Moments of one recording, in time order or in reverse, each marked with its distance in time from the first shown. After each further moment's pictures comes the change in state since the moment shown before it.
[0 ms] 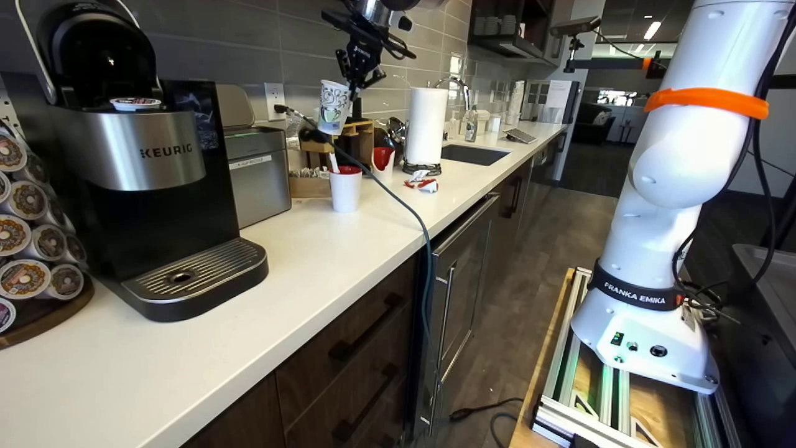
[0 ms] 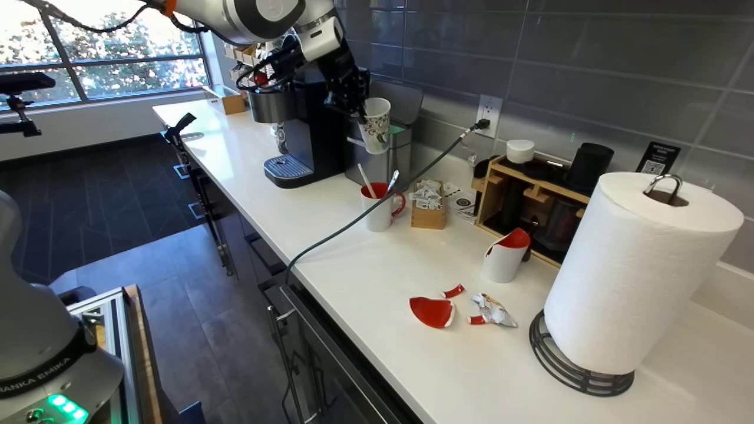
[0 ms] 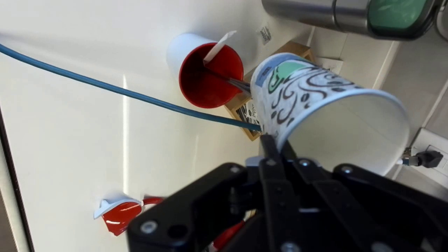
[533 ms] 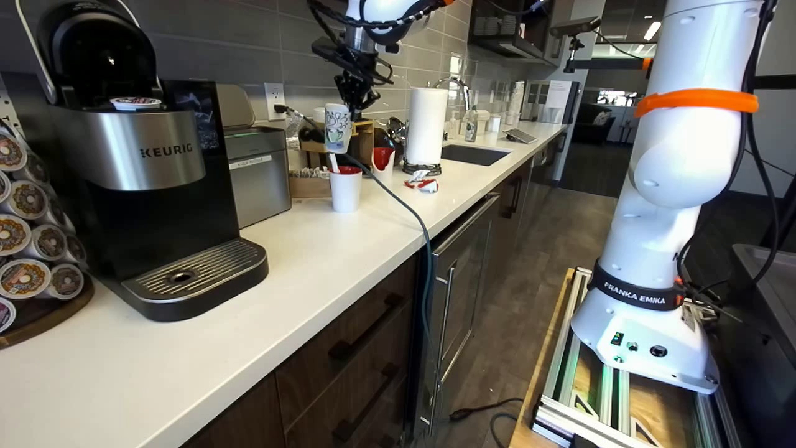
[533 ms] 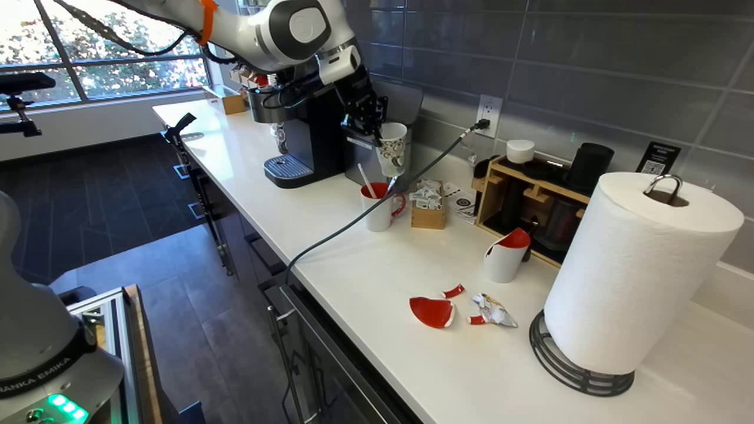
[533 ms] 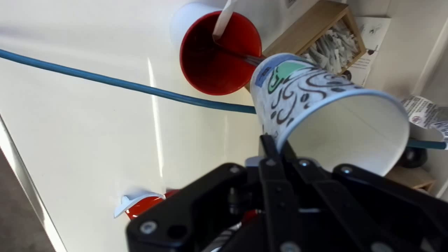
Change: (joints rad) arm 0.015 0.150 -0.023 0.082 -0.163 -0.030 0.213
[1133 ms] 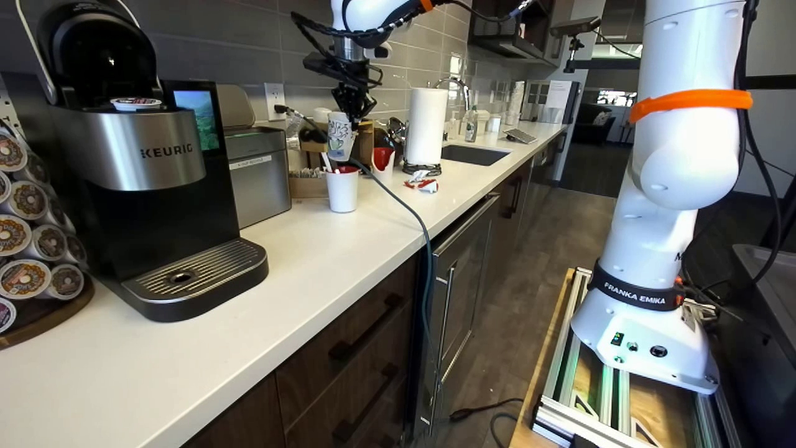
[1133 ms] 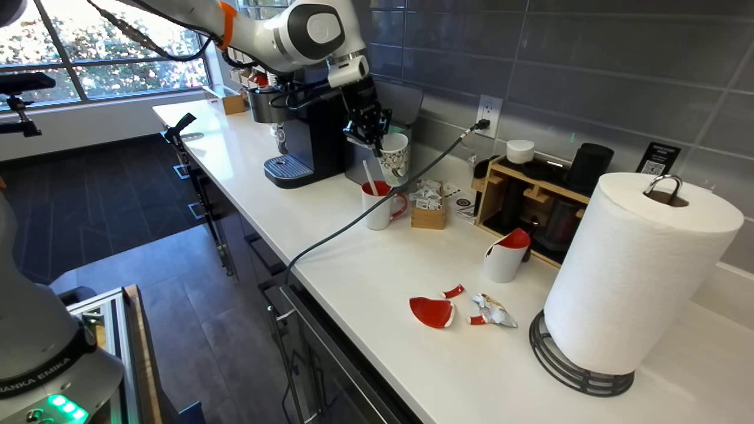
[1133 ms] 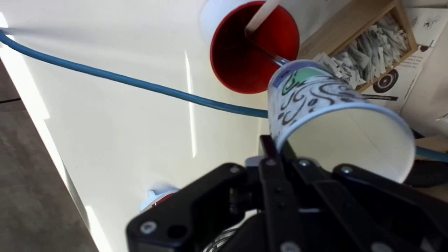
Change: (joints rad) arm 0.066 0.101 -0.045 0.130 -0.017 -0.176 0.035
